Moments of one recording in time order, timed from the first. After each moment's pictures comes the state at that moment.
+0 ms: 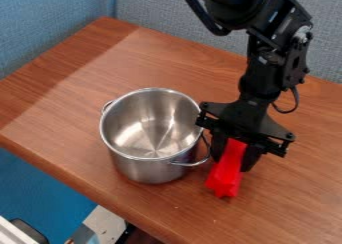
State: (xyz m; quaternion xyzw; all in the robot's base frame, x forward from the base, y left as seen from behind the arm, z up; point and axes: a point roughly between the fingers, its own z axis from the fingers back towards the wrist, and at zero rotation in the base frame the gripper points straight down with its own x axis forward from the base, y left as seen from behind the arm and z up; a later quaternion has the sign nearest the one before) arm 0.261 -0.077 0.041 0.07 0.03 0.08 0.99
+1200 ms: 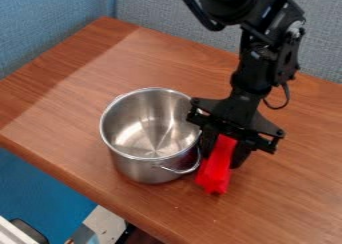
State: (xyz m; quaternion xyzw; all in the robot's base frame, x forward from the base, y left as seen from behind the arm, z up) arm 0.261 -0.067 0.048 0.08 0.04 0.09 0.99
